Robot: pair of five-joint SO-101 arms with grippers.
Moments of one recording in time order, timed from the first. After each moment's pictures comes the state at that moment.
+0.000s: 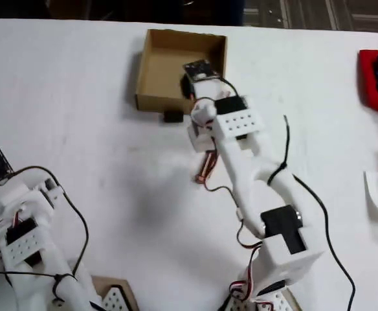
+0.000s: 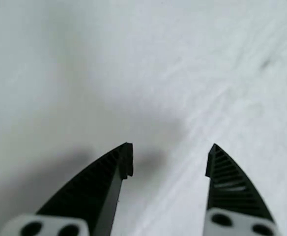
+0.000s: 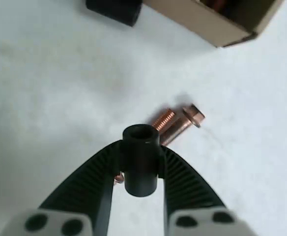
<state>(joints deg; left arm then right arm) -44.3 -47.8 82.3 23.8 2.2 -19.7 8.4 4.6 70.8 6.9</state>
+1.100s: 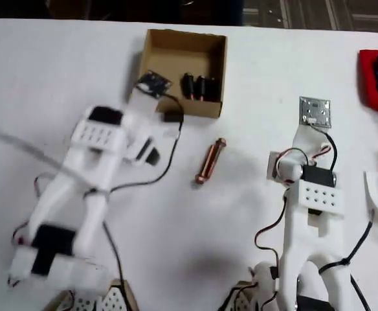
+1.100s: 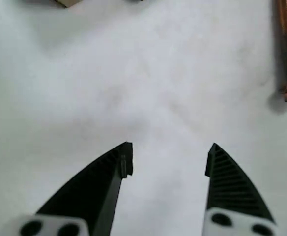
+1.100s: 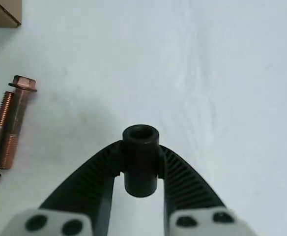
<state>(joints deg) 5.8 0.6 15.3 69.7 -16.5 8.8 -31.7 50.8 48.7 5.8</state>
